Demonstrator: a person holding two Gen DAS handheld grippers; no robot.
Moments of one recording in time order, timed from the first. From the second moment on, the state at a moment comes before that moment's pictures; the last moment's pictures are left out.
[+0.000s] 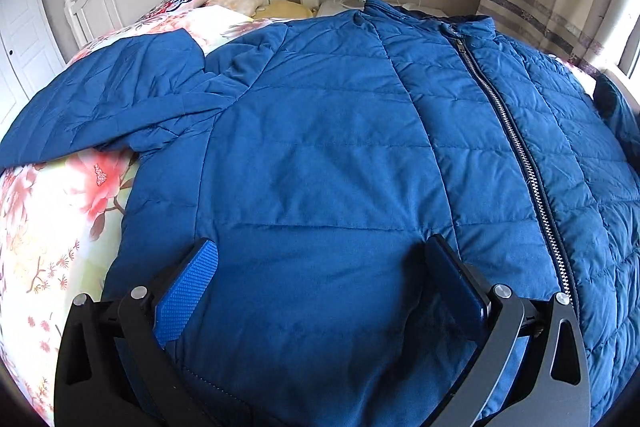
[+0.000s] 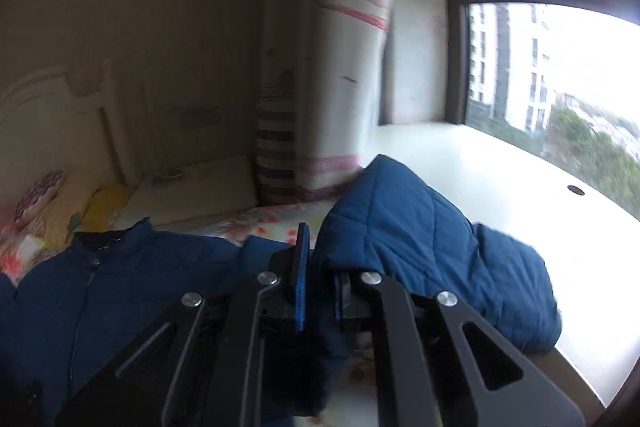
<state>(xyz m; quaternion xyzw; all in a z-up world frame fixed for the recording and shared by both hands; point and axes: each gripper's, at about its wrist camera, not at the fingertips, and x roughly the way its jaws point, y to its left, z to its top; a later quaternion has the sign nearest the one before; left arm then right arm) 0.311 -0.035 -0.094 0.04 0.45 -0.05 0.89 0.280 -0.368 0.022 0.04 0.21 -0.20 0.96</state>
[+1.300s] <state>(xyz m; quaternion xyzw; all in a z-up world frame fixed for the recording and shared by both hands) 0.257 -0.313 -0.052 0.42 0.22 -0.28 0.84 0.168 -0.401 -0.098 0.26 0.26 -0.23 0.90</state>
